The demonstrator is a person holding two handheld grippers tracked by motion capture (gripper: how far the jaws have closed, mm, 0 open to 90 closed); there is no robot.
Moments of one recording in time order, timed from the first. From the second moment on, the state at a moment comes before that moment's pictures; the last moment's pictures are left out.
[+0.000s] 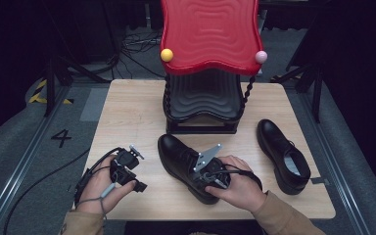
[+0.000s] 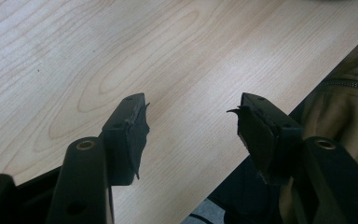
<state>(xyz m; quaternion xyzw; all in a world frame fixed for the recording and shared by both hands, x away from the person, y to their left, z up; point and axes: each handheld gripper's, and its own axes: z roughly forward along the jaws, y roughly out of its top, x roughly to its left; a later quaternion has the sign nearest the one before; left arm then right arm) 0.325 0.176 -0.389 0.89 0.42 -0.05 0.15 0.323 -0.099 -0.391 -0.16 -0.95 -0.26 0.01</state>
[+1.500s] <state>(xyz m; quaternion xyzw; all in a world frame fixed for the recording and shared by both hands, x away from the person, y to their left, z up) 0.362 0.130 -0.385 0.92 0.36 -0.05 0.16 0.344 -0.202 -0.399 -0.43 -0.86 -0.28 0.04</state>
